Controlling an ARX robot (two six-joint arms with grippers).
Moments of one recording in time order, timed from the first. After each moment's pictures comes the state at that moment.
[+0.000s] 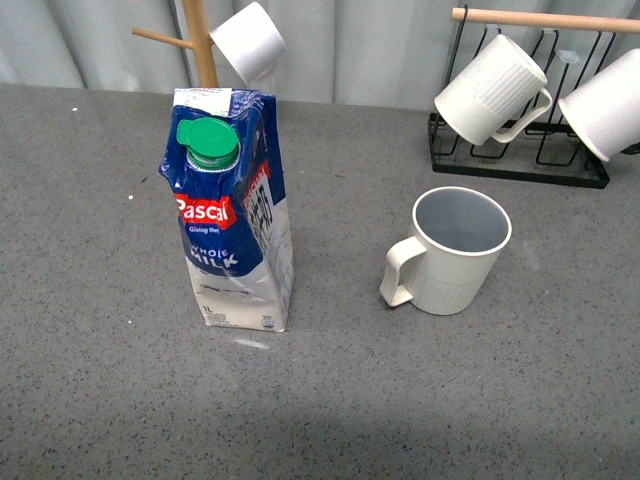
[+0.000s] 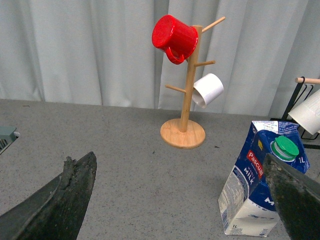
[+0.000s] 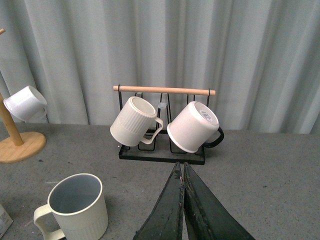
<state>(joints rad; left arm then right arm) 0.00 0.00 0.02 0.00 0.00 0.00 0.00 0.30 0.00 0.30 0.00 0.00</state>
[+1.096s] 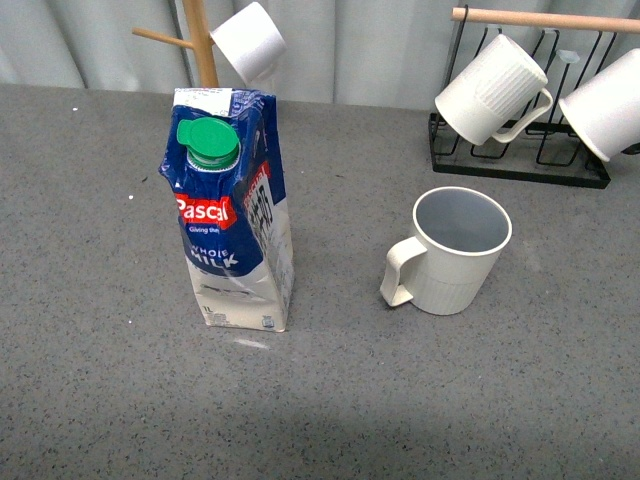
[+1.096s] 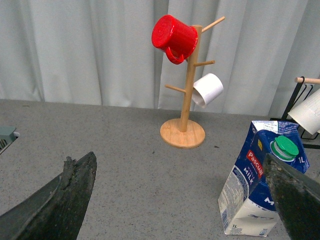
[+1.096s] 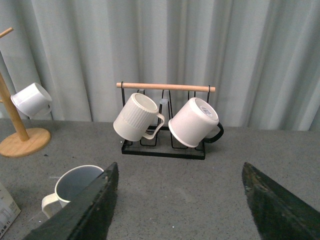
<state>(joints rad) 0.00 0.00 0.02 0.00 0.00 0.00 0.00 0.00 0.01 0.00 0.00 0.00</state>
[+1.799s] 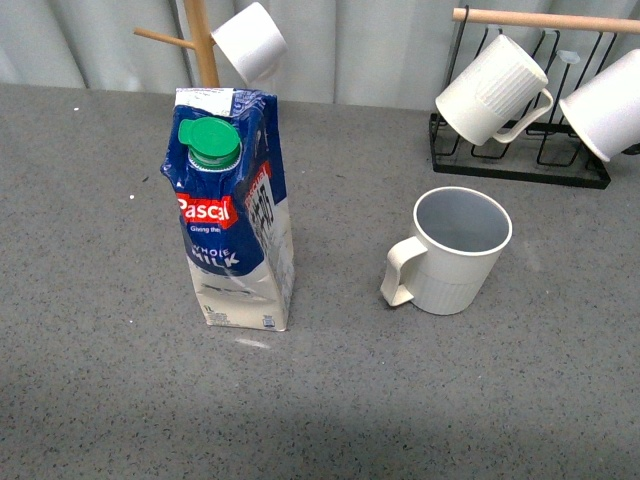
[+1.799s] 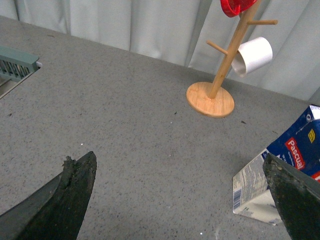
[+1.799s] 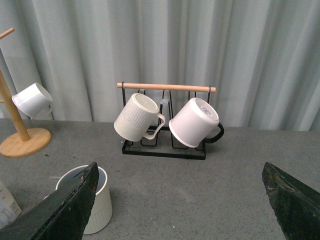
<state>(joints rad) -0.07 0.38 0.09 0.07 -0.22 -0.18 0.00 0.00 0.01 0.00 0.00 0.00</state>
